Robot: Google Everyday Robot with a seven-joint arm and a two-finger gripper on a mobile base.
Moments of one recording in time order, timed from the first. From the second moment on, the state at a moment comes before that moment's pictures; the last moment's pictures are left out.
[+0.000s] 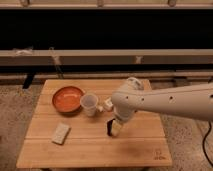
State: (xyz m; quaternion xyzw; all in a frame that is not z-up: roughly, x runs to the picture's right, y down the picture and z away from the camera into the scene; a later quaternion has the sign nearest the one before) arm 0.082 0.171 0.718 -0.29 0.11 0.32 0.90
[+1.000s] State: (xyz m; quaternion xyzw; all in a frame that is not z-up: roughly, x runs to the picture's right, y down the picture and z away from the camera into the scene) arm 0.055 0.265 0.659 -0.37 0.17 0.22 0.88
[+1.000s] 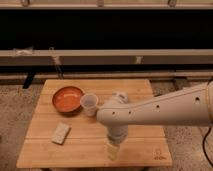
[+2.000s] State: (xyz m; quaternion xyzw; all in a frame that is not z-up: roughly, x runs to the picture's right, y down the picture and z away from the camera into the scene) arm 0.036 0.257 0.707 -0.33 0.12 0.19 0.92
